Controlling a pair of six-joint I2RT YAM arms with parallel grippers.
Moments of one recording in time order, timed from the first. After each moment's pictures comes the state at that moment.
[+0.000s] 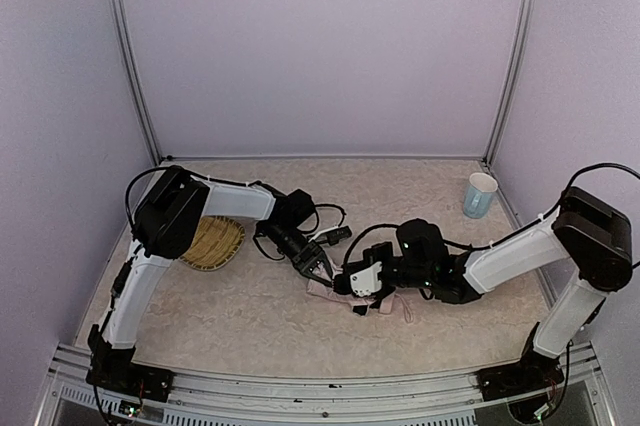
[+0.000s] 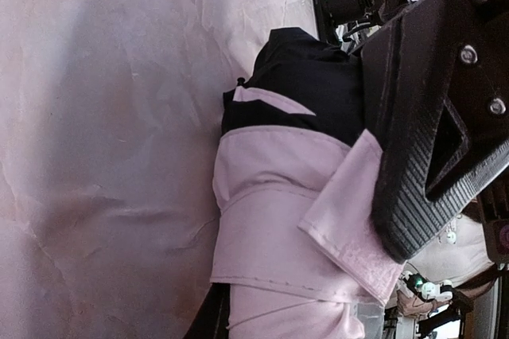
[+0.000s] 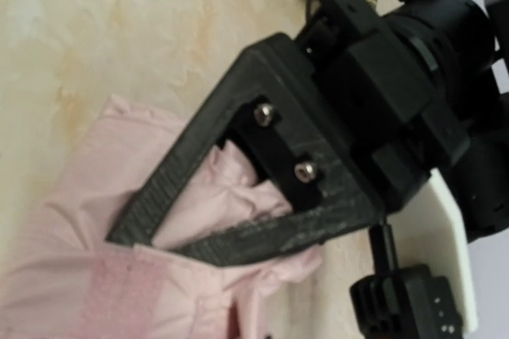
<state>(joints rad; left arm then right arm) -0.69 2.46 1.79 -0.84 1.16 0.35 0.91 1.66 0.63 0.59 -0.16 -1.11</state>
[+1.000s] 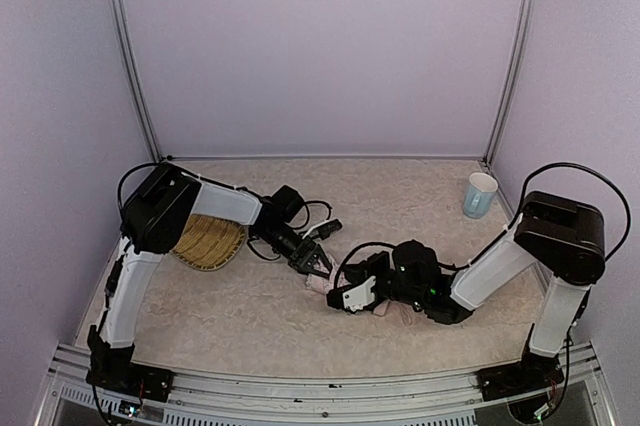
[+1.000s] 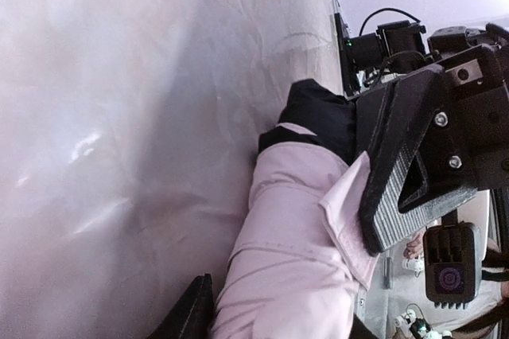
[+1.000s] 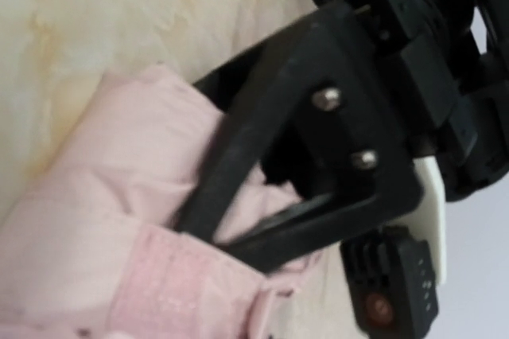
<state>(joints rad) -0.66 2.39 1.61 -0.50 1.15 0.07 0.98 1.81 0.56 0.89 0.06 -1.27</state>
